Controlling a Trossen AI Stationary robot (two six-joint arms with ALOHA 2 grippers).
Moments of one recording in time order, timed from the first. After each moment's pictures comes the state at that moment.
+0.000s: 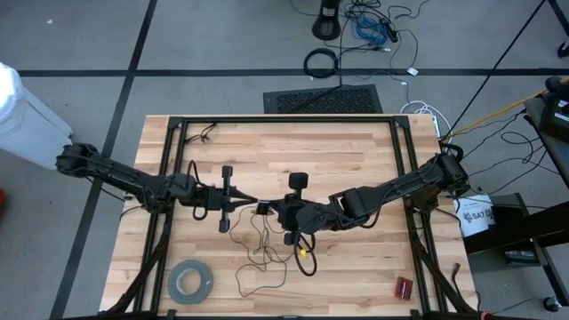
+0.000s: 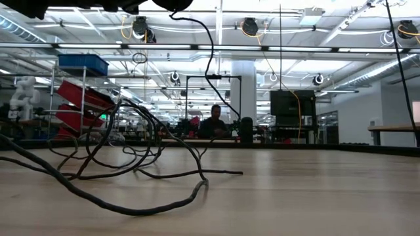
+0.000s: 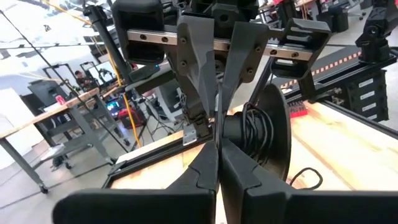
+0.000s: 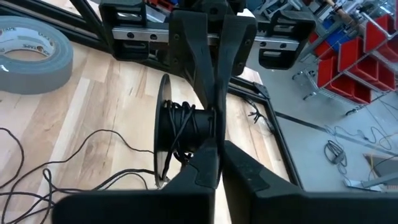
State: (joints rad) left arm -0.23 1.01 0.47 0.58 -0.15 0.43; right arm 0.35 1.74 1.55 -0.33 0.64 -0.18
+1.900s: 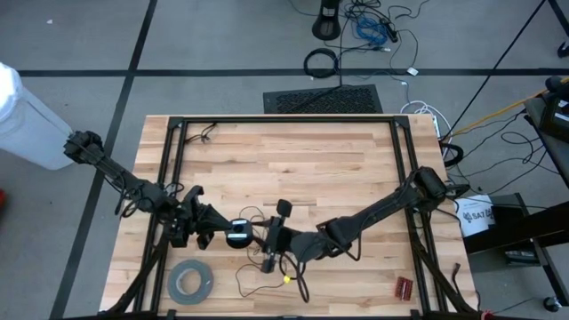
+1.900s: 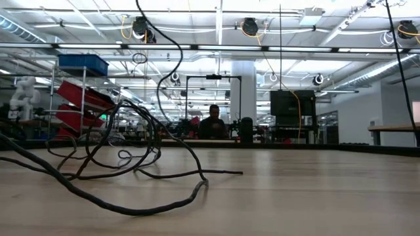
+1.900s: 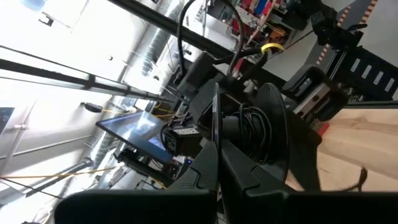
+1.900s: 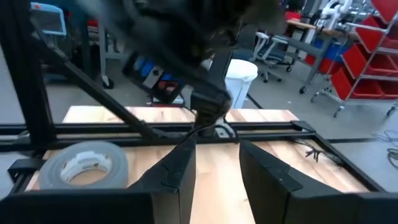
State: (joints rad) left arm -0.58 0.89 0.55 0.56 -0.27 1.17; right arm 0.44 1.96 1.55 0.24 0.72 0.00
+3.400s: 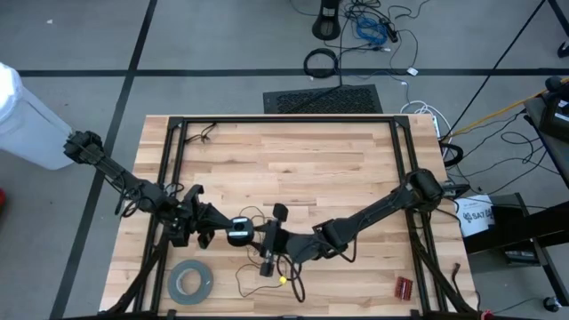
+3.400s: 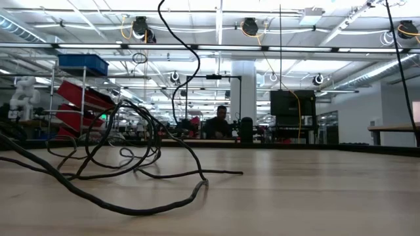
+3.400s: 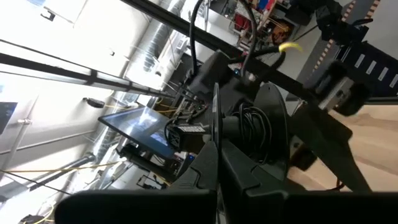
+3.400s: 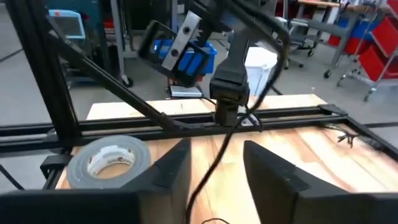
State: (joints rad) left arm -0.58 0.89 0.55 0.56 -0.29 1.17; right arm 0.44 1.99 1.55 0.23 0.65 0.11
